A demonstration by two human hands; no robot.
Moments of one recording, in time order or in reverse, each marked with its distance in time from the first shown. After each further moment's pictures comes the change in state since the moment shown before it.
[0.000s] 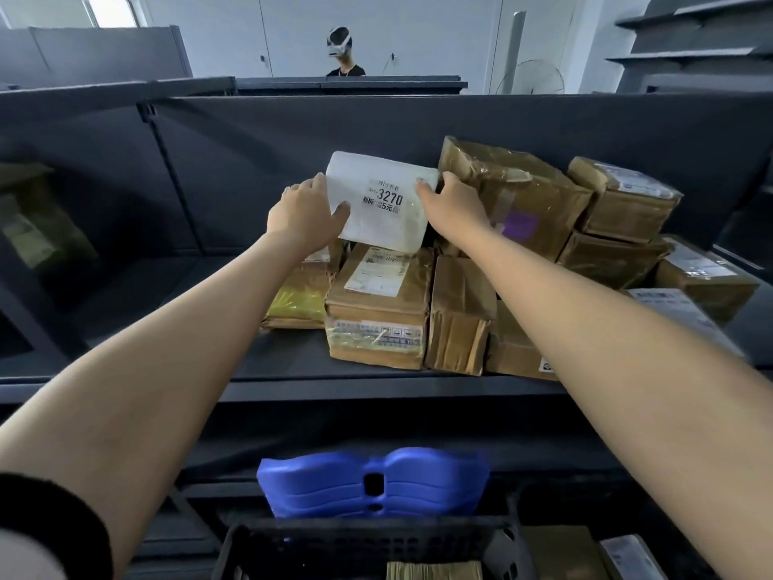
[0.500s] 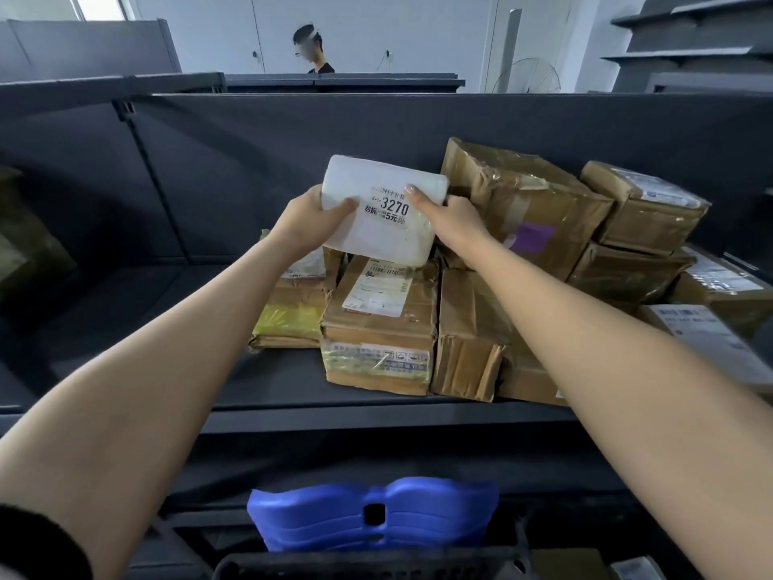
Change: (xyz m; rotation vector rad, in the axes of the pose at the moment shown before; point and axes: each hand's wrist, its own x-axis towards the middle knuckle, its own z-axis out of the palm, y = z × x) left_hand 0.044 -0.016 0.033 -0.621 -0.122 -0.087; right_hand 0.027 0.018 0.022 0.370 -0.130 0.077
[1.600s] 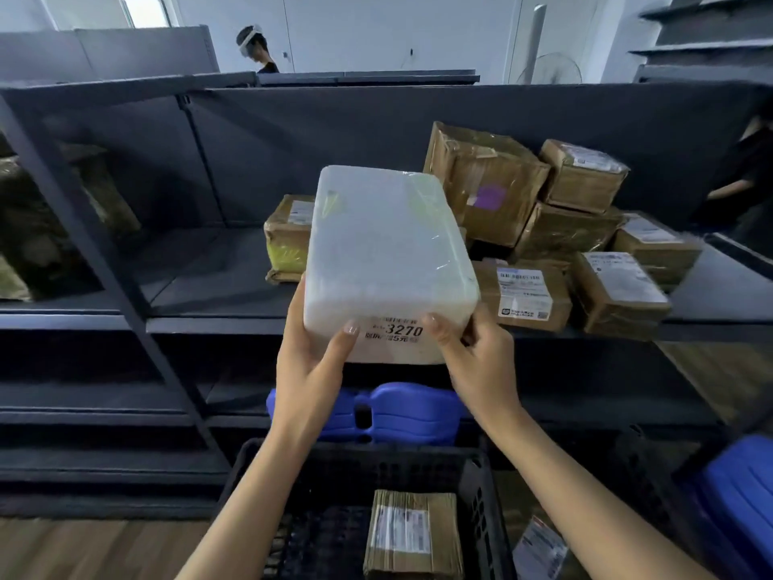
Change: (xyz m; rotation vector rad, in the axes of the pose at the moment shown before) left_hand -0.345 0.053 0.051 -0.590 0.312 0.110; right_hand -0.308 0.057 -0.035 0.198 0.144 -0.392
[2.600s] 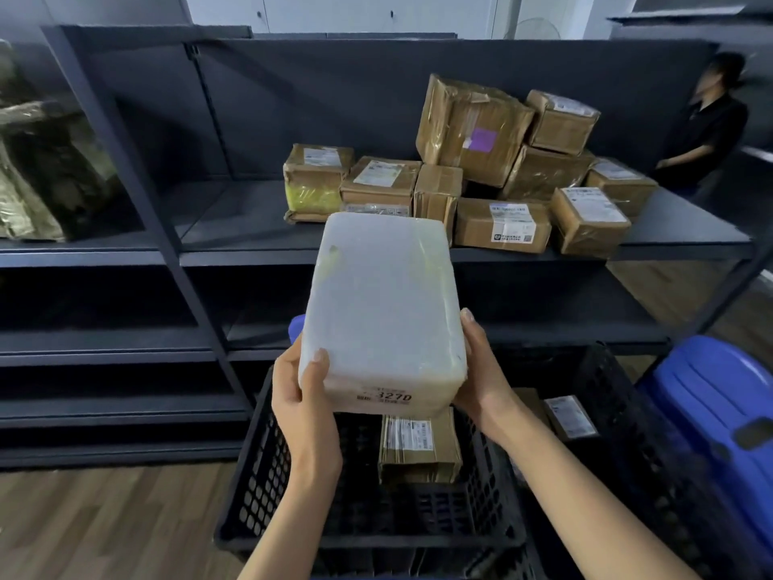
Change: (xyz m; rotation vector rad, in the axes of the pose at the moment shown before) left_hand -0.161 0.018 -0.063 -0.192 0.343 -0.384; right_hand -0.150 -0.060 0.005 0.512 -0.267 0.775
